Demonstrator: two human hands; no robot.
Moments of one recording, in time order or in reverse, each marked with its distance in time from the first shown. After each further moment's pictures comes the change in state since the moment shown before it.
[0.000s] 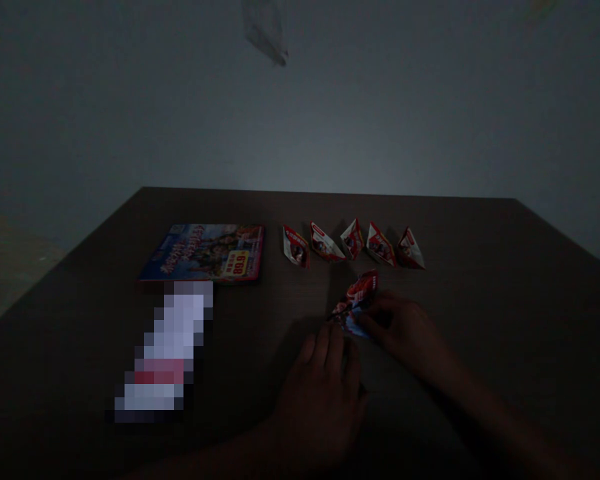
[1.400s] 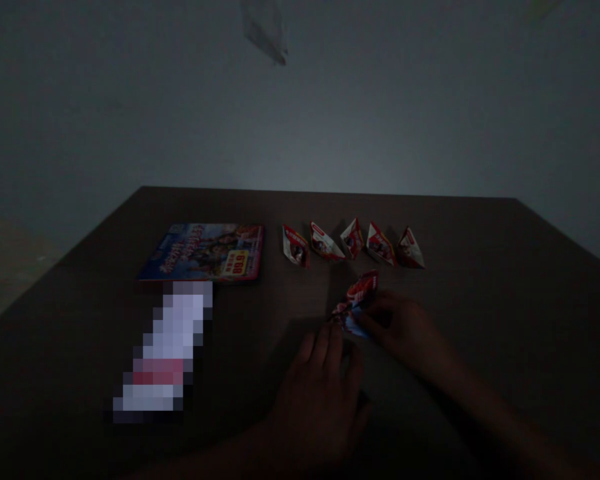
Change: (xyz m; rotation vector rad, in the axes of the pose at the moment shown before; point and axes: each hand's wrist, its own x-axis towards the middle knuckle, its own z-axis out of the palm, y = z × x) left_hand -0.006 -0.007 -0.002 -0.095 -0.077 0.056; right_hand 0.001 0.000 0.000 0.019 -0.005 0.016
